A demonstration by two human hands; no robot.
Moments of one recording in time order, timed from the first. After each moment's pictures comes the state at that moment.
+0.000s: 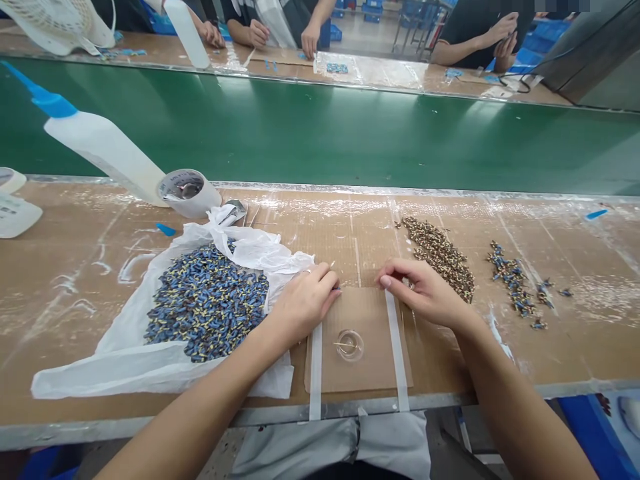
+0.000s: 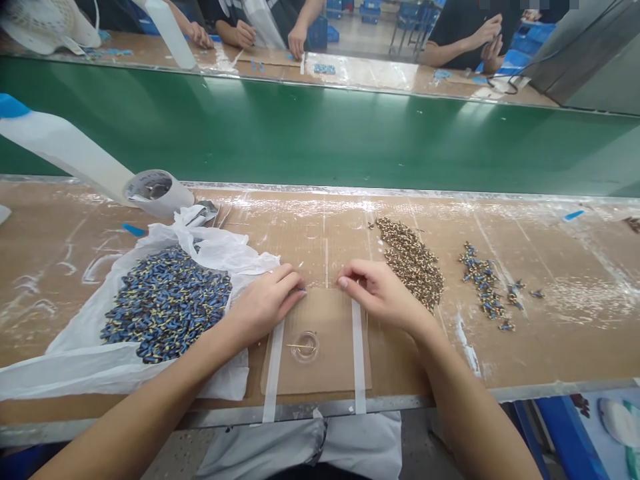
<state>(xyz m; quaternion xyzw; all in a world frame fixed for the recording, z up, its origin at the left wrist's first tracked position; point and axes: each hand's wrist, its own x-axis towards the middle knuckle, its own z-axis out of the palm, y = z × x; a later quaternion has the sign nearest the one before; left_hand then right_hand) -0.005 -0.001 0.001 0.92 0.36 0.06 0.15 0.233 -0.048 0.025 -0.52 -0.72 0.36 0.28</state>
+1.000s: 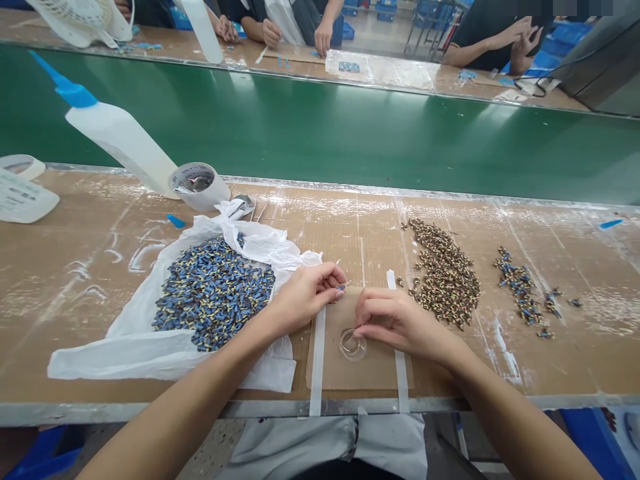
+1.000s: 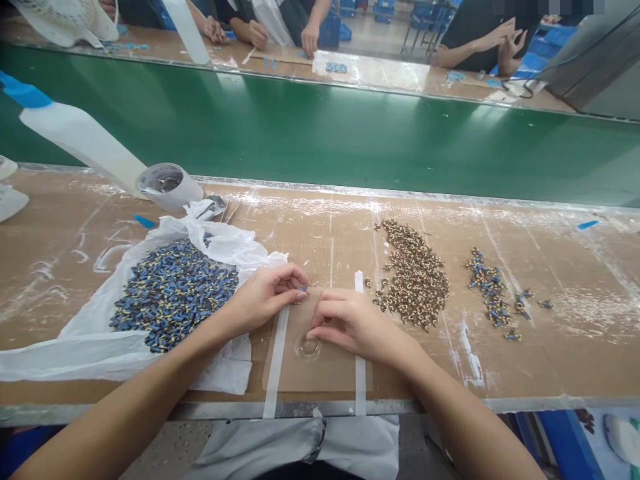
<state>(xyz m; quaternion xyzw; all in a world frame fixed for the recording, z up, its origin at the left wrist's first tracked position) -0.015 0.005 0.001 0.75 0.37 0.18 0.52 0.198 -0.065 0.020 -0.39 -0.79 0.41 0.24</state>
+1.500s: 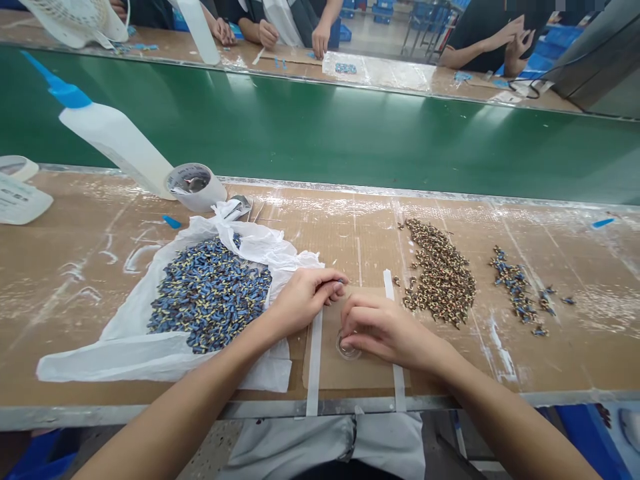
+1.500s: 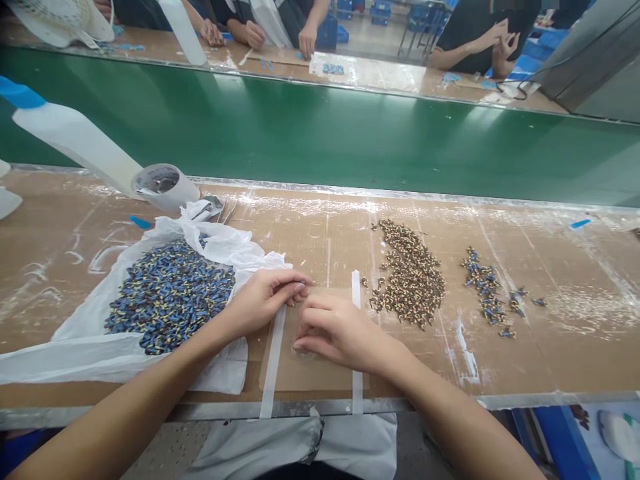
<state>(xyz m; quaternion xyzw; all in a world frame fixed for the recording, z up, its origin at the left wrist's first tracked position) -0.009 0.002 0.001 0.75 0.38 0.19 0.50 0.182 -0.071 0.018 -0.37 -0.81 0.39 0.24</state>
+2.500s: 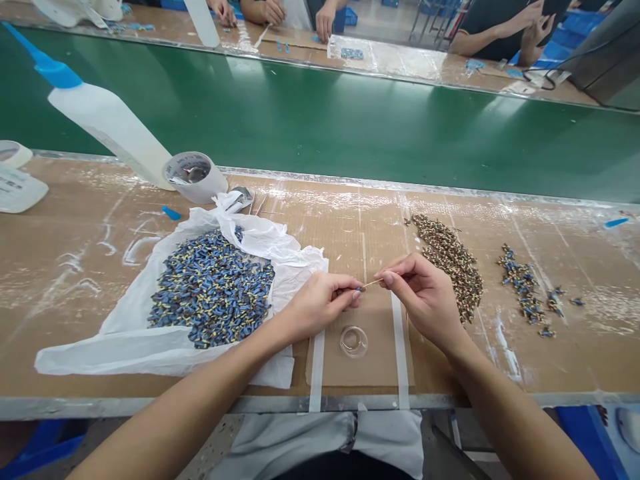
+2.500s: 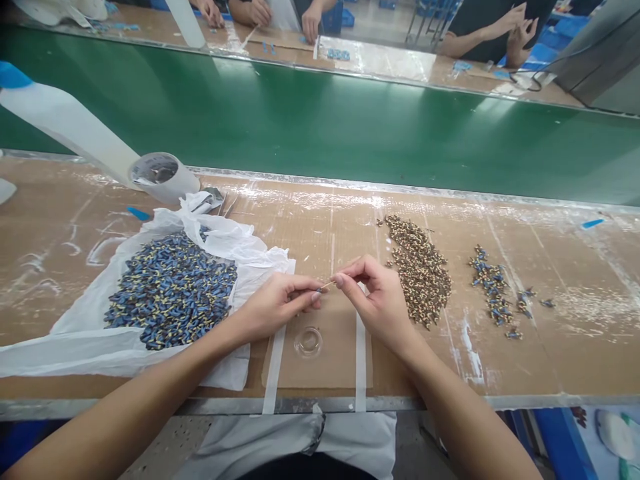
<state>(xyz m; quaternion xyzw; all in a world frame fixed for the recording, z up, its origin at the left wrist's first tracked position) 0.004 -0.009 -0.001 0.74 0.35 0.15 0.55 0.201 -0.062 0.011 -0.53 -0.59 0.36 0.49</state>
